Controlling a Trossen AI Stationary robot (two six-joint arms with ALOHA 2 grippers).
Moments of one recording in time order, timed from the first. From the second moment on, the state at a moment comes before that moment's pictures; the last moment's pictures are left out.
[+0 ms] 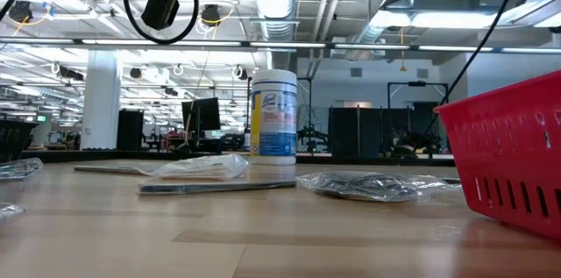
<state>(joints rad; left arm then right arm) -0.47 1.46 0.90 0.11 -0.77 -1.35 1.05 1.98 1.73 -1.39 0.28 1.82</state>
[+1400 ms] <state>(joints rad) -0.46 1.46 0.90 0.12 -0.70 -1.26 0.90 1.96 1.86 -1.43 0.46 1.24</state>
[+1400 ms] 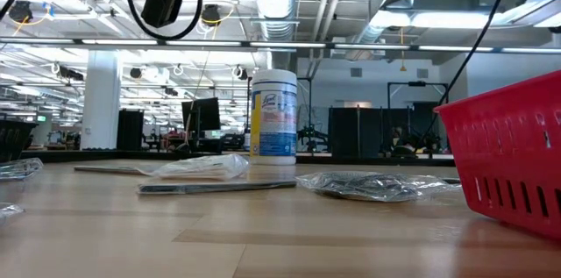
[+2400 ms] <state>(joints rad) -0.20 1.46 0.90 0.12 -0.38 -1.10 0.84 1.75 1.67 -1.43 0.72 1.25</state>
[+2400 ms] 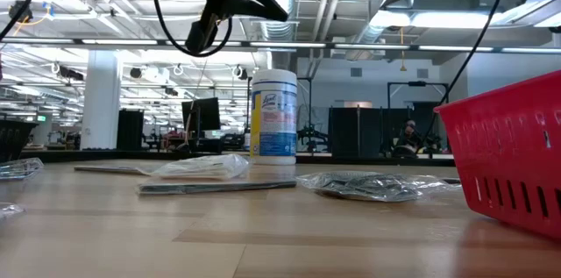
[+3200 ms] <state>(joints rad) -0.09 1.82 1.08 0.34 0.00 -0.96 0.68 1.24 0.99 -0.91 0.66 1.31</state>
